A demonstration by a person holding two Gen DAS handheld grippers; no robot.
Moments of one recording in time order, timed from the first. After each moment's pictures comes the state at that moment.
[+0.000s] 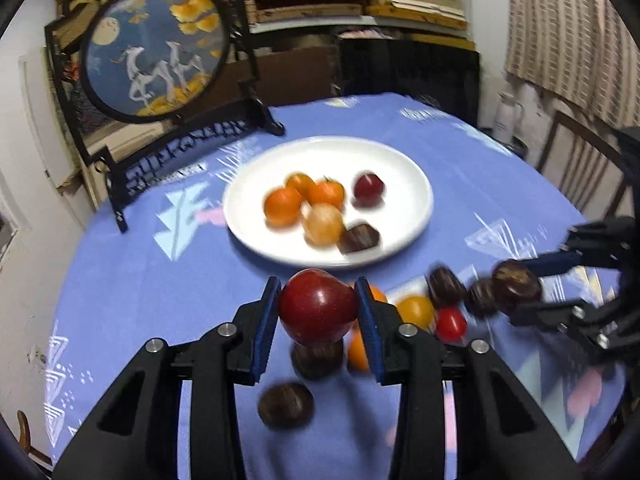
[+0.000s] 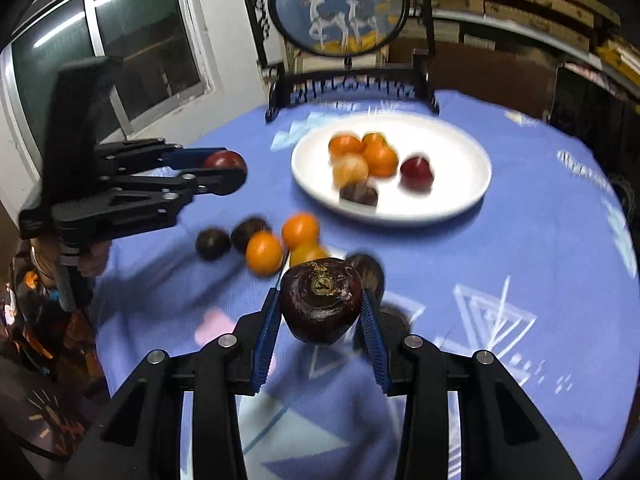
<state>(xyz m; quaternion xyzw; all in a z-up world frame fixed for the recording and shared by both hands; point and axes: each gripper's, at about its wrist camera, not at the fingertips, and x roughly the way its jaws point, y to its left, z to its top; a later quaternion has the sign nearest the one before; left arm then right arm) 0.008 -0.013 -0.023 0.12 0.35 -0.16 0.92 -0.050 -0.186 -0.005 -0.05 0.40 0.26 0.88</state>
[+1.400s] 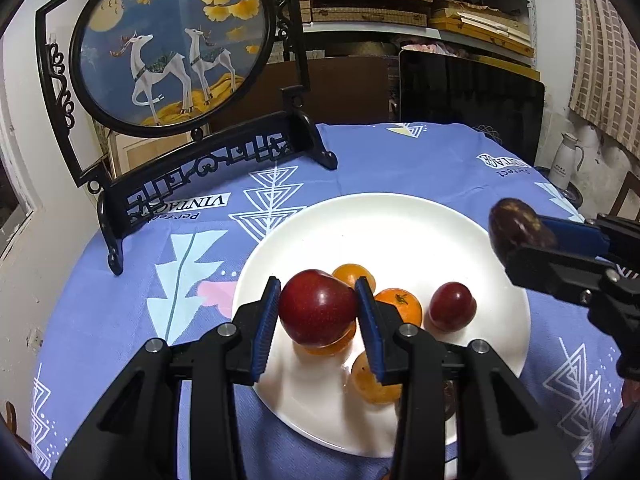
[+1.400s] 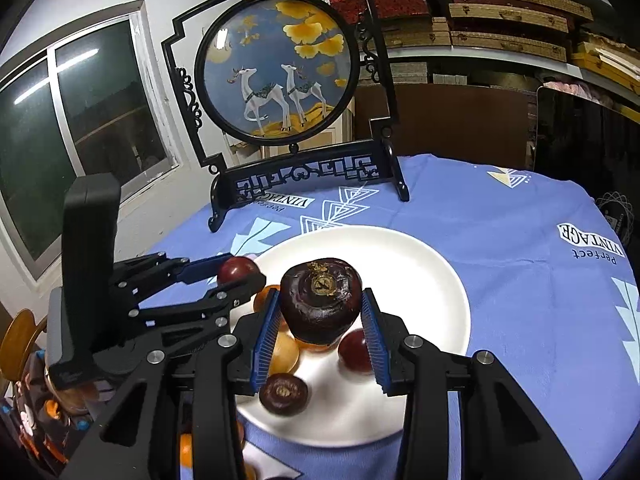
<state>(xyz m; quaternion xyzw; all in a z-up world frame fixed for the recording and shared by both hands) 0.145 -0.040 -0.033 0.08 0.34 -0.08 0.93 0.106 -0.189 0.025 0.02 0.33 0.23 0.92</state>
